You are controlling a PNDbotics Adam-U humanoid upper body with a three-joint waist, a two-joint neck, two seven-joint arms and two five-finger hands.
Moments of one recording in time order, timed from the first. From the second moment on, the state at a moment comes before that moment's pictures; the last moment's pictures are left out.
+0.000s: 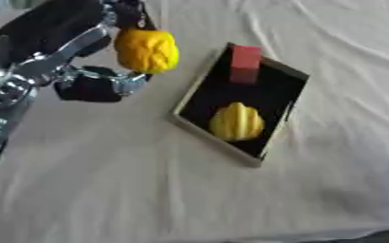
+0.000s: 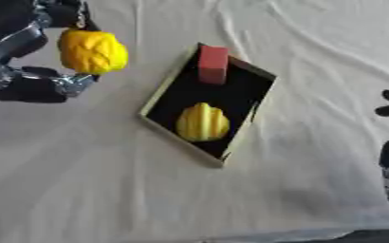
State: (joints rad) left arm -0.84 0.42 -0.44 -1.82 -0.63 -0.06 -0.37; right arm 0.21 -0.48 -0.16 -1.98 0.05 -0.77 -0.18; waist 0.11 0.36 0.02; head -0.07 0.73
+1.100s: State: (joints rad) left arm -0.89 0.12 -0.47 -1.35 -0.90 -0.15 -0.34; right arm 0.19 -0.51 -0.16 -1.98 0.02 -0.80 -0.19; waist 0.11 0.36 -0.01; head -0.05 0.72
